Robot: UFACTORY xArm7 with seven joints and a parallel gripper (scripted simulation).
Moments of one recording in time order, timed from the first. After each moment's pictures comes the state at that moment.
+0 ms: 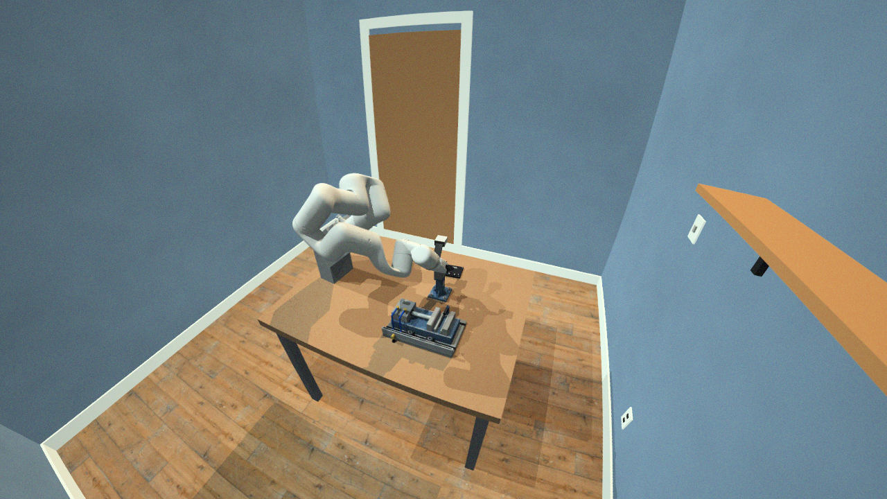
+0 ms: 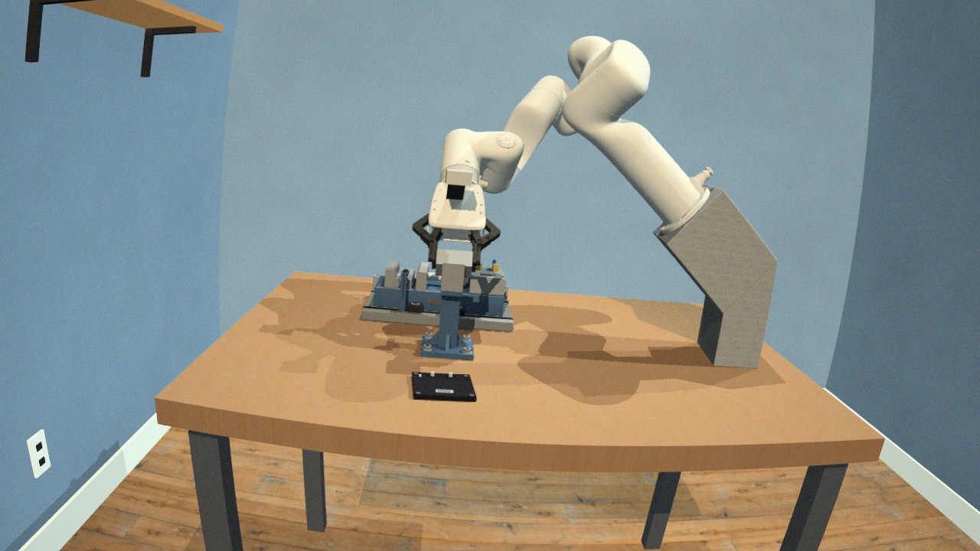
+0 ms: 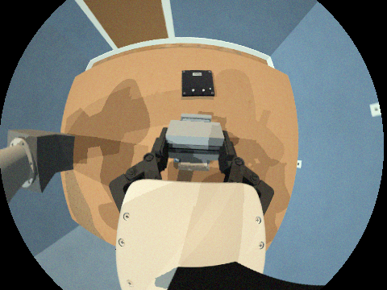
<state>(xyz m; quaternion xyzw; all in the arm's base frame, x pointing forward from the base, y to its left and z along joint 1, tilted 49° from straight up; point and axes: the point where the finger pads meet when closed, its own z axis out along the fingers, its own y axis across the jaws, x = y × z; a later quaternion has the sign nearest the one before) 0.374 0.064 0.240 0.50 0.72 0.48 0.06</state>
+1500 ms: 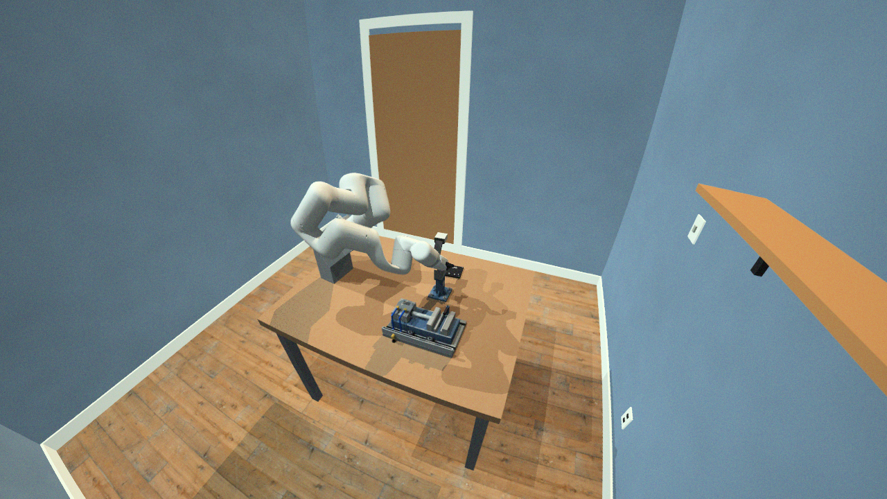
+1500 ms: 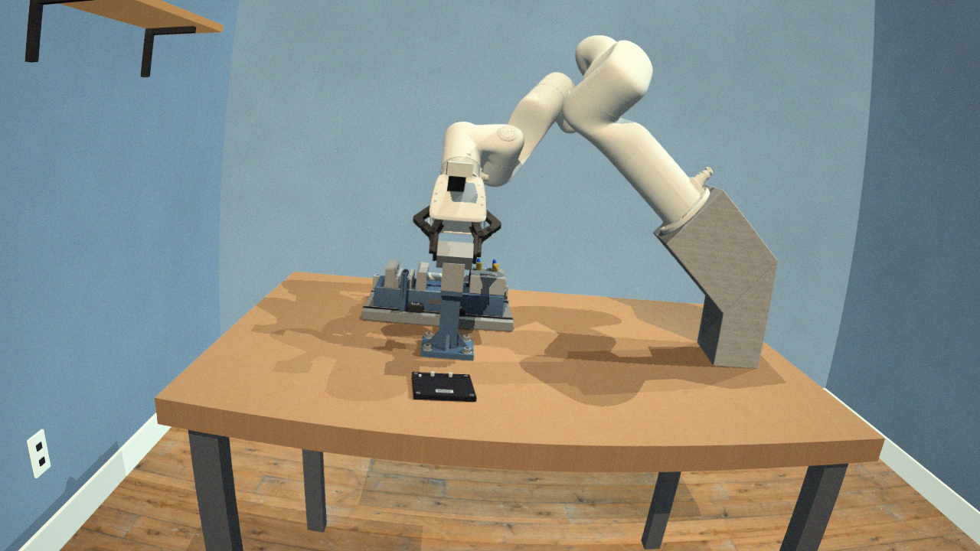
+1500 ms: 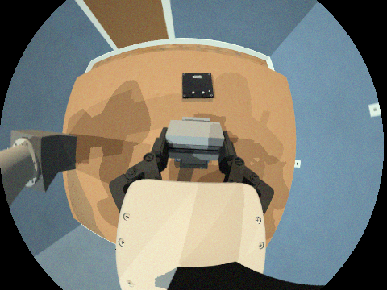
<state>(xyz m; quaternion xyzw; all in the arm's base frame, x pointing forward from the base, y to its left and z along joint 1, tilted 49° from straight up) 0.363 0.066 0.249 0.50 0.72 0.48 0.06</state>
